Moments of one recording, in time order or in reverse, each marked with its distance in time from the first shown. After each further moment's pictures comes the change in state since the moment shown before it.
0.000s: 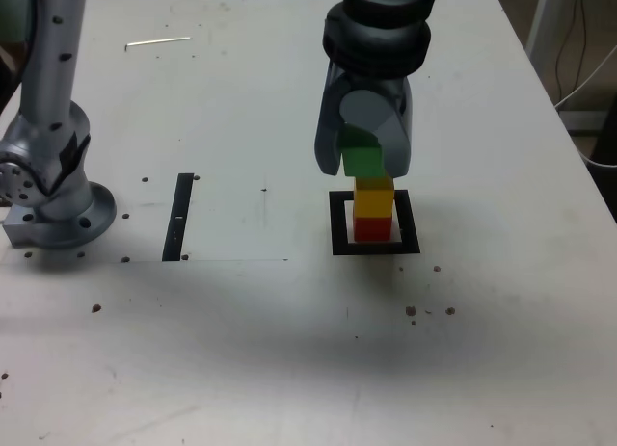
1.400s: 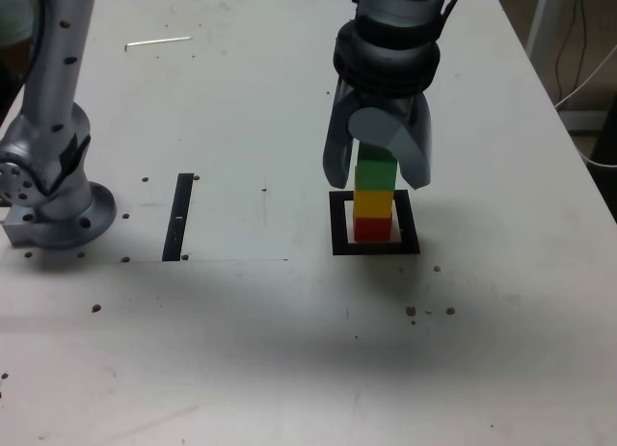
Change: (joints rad) arm -0.009 0.036 0.003 -0.024 -0.001 0.007
